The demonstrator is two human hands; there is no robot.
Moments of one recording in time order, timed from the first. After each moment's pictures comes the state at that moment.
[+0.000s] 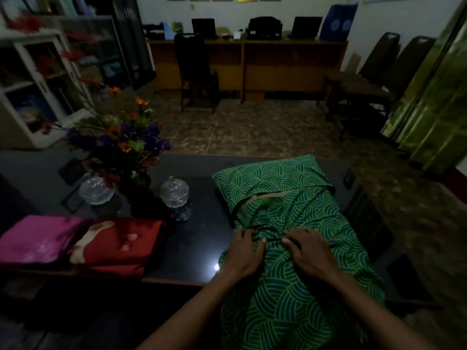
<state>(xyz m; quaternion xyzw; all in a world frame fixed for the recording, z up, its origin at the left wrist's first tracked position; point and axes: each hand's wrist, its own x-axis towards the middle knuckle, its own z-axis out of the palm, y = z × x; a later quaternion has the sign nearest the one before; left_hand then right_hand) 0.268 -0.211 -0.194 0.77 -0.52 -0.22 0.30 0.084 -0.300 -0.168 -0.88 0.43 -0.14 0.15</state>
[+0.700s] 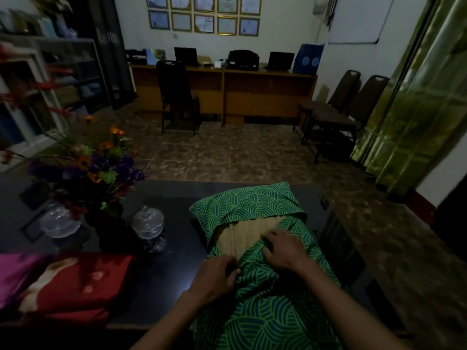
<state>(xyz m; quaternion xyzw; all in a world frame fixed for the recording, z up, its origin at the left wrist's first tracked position) 0.298 -0.227 -0.162 0.69 -0.67 -0.09 0.26 0.110 -0.364 -0.108 -0.88 0.46 0.02 0.09</state>
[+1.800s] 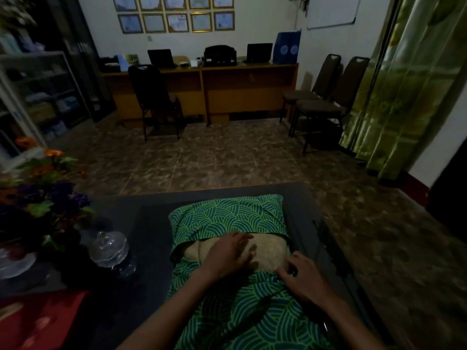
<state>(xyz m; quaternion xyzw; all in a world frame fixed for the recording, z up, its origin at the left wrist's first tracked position) 0.239 -0.370 -0.140 0.65 -0.71 -0.14 0.23 -0.008 -0.414 -0.185 -0.81 0.49 -0.21 0.25</state>
